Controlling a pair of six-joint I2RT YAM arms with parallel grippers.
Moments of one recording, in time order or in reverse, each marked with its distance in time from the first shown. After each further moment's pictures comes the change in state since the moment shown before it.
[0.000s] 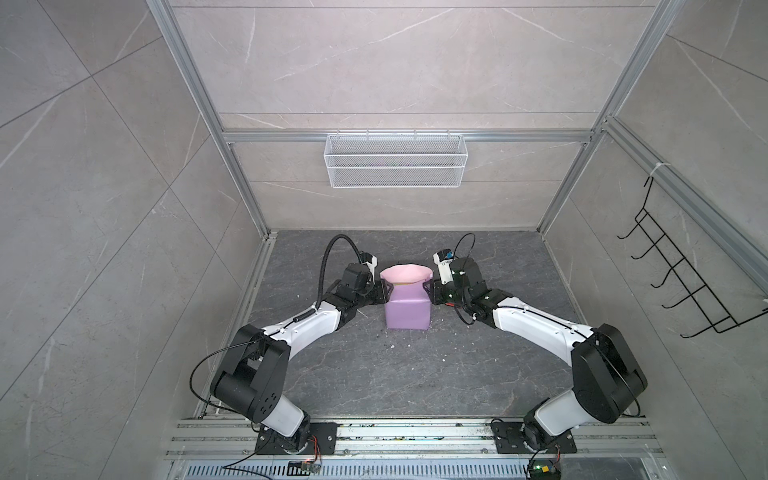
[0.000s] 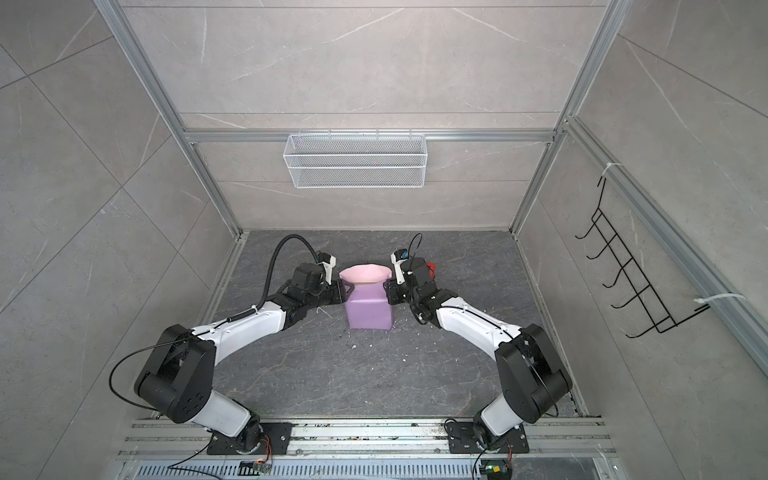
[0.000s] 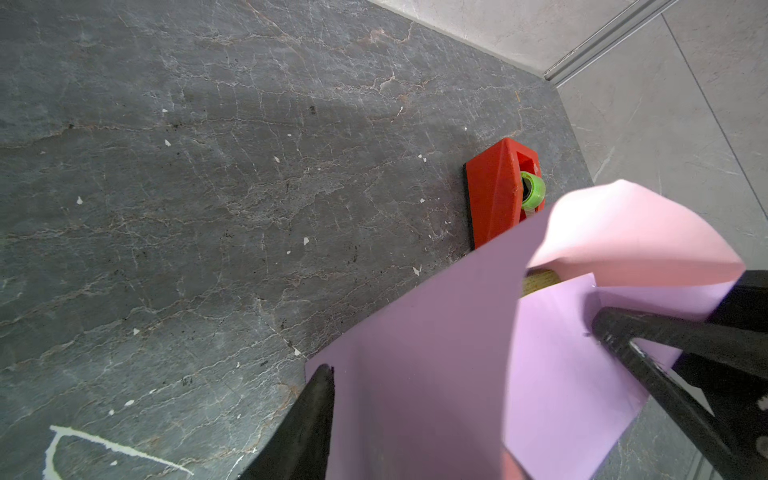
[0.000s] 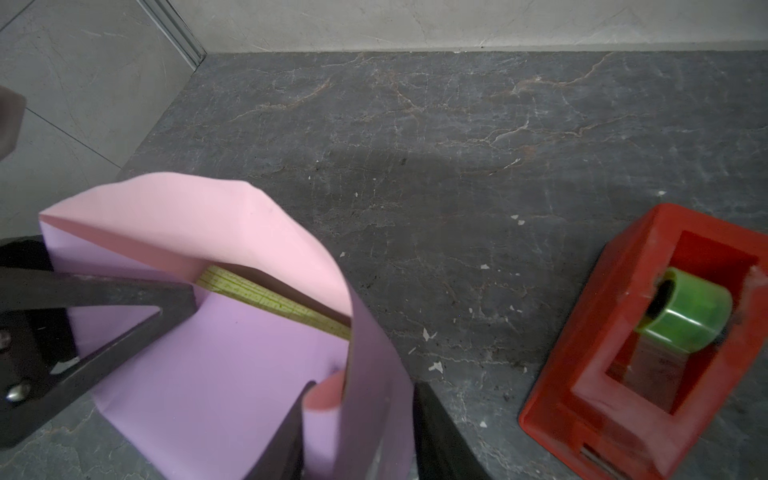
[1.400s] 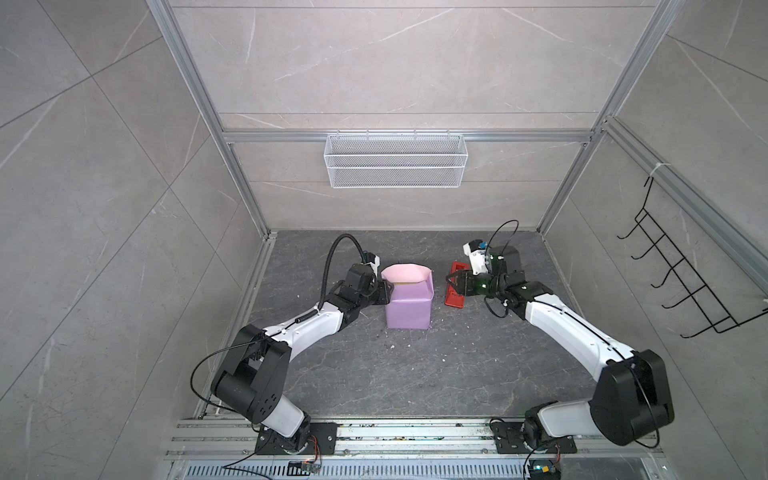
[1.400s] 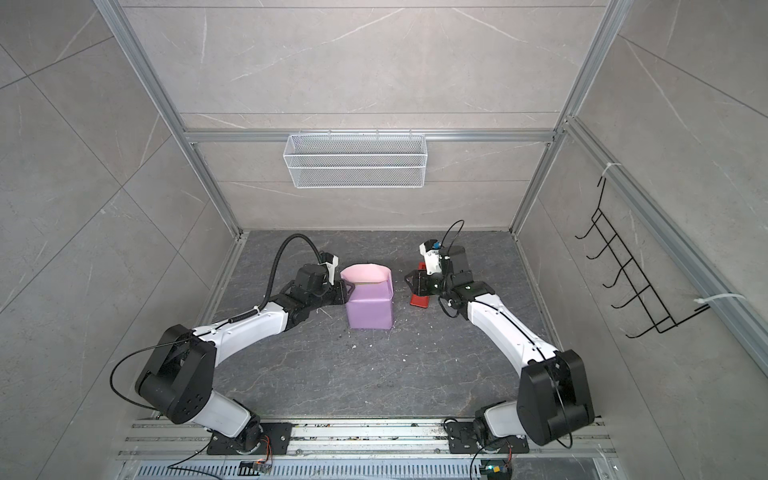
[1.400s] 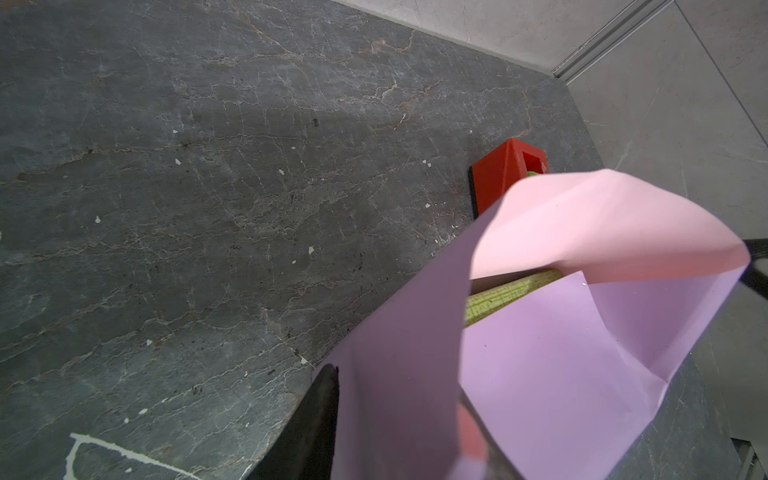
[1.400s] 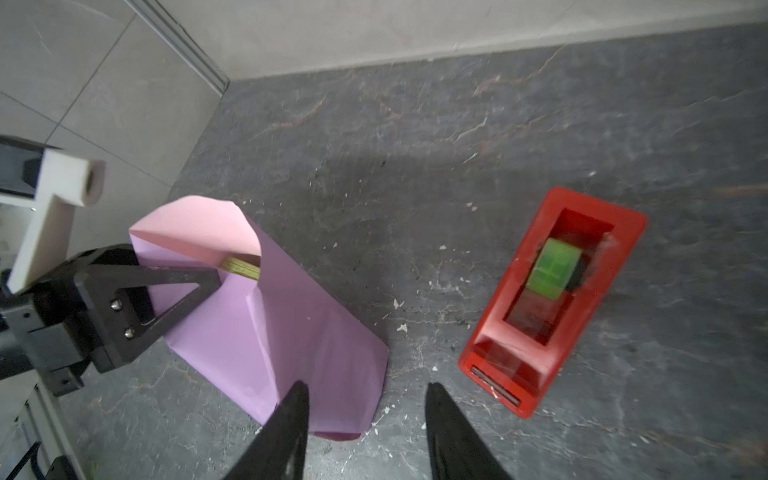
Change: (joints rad) left arm -0.026 0.001 0.006 0.001 -0.063 0.037; right arm -0.238 -0.090 0.027 -0.195 -0.322 -0.031
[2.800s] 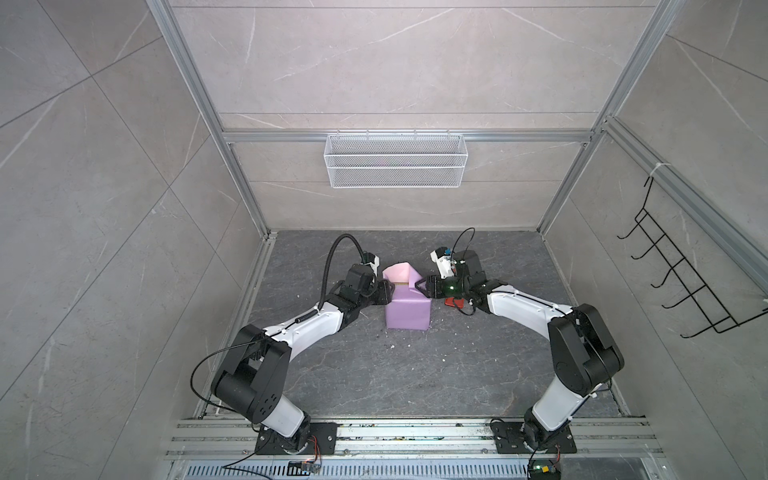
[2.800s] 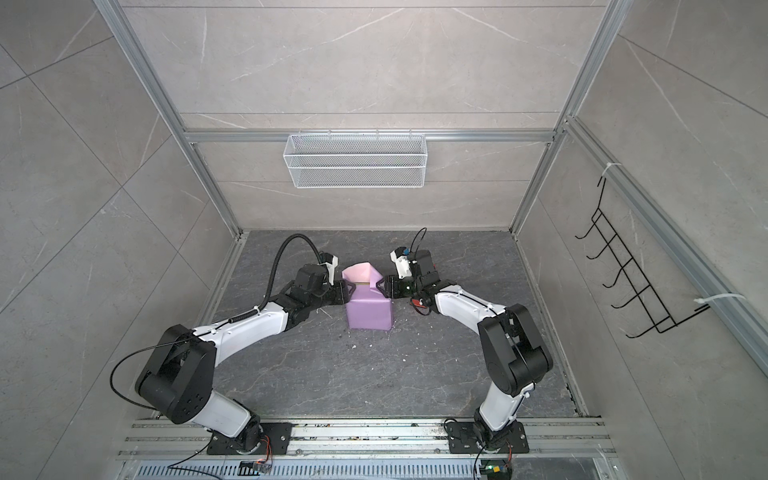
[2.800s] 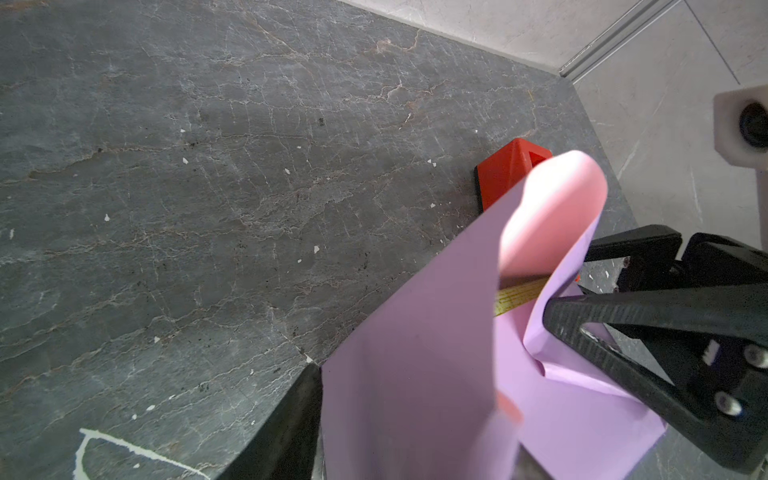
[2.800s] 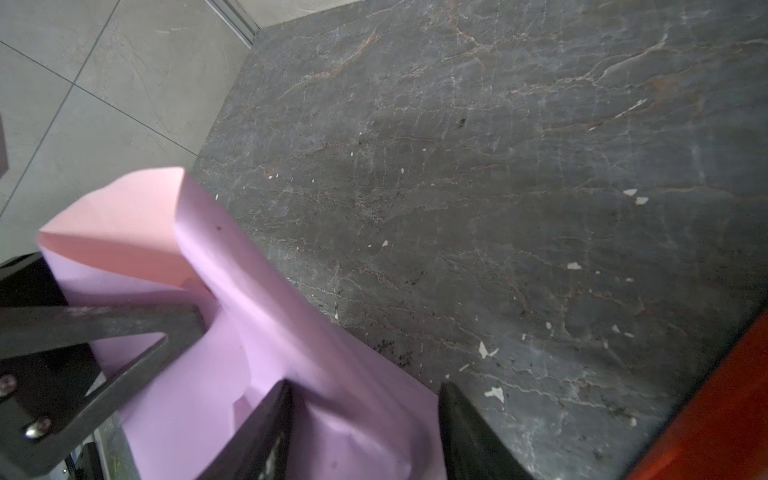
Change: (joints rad) left arm -0.001 -0.006 -0.001 -0.010 0.002 0.005; right arm 0.124 0.248 0.025 0.254 -0.023 0.095
